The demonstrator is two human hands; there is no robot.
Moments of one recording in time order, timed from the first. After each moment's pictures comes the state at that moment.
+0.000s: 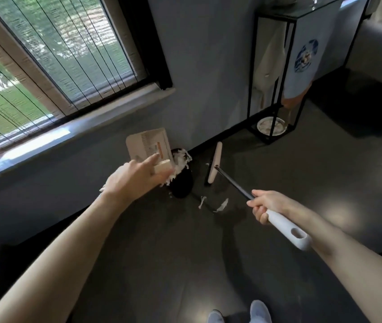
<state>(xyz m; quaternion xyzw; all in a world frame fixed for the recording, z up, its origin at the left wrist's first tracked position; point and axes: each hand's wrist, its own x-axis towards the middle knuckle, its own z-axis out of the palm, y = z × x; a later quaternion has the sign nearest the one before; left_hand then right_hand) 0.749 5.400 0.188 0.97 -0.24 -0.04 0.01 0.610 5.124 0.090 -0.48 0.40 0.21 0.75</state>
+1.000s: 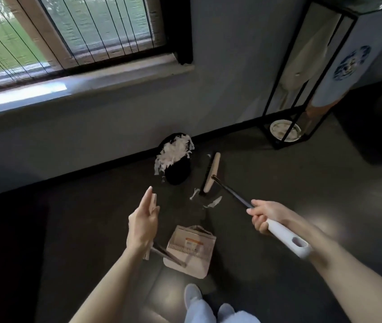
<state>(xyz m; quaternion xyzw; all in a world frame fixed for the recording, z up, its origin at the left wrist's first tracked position) 0.723 5.398 -0.001 0.86 0.11 -0.05 0.49 0.688 5.084 0.030 -0.49 0.41 0.31 0.71</state>
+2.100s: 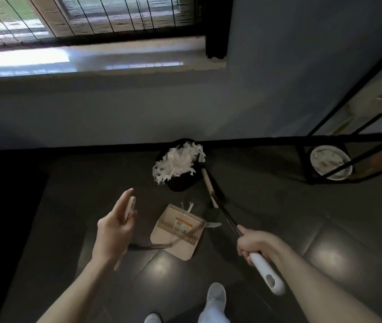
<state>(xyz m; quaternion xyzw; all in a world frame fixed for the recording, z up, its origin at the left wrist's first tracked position) 0.899 5.312 -0.040 0.82 0.23 0.03 0.52 0.942 4.992 -0.092 -0.69 0.28 0.55 0.37</state>
